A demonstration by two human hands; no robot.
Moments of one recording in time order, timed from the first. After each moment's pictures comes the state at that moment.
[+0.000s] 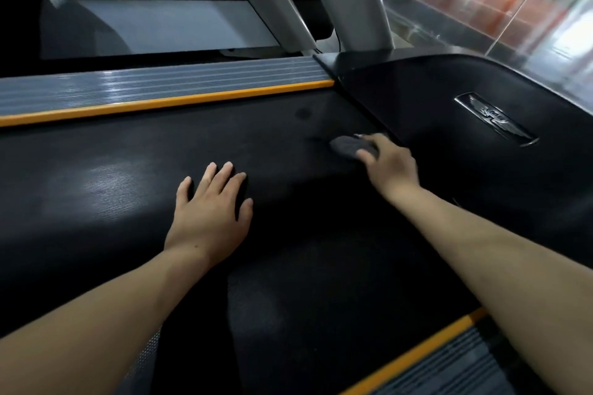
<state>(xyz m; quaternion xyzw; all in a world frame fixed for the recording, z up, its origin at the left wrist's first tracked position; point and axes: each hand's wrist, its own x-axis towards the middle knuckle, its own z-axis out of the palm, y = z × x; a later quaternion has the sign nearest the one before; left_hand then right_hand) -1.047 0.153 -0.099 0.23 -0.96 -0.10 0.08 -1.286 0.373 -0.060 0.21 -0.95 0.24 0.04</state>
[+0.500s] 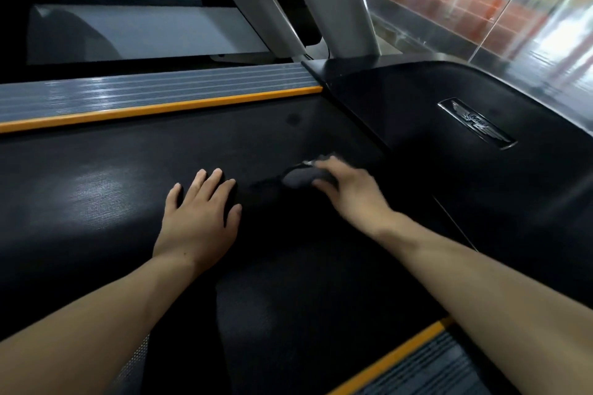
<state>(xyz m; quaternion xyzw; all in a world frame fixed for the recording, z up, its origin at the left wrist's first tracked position) -1.045 0.153 -0.096 0.23 -0.96 -0.11 0.08 -1.237 0.366 -0.066 0.36 -0.90 0.23 0.03</state>
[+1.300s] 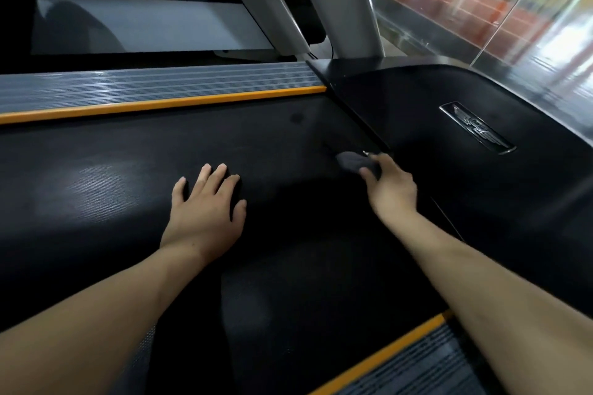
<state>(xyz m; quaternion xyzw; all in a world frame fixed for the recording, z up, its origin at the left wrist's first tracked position) -1.048 0.155 -0.097 0.23 -0.96 -0.11 0.08 -1.255 0.403 -0.058 0.15 -0.96 0.21 0.07</state>
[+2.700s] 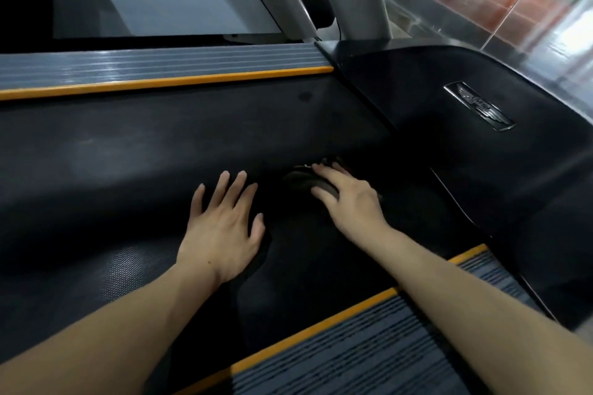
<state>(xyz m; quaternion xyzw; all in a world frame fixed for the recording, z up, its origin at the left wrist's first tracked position) -0.979 0.207 -0.103 0.20 -0.97 -0.08 0.06 -1.142 0.386 -0.071 0.31 -0.90 0.29 -0.02</state>
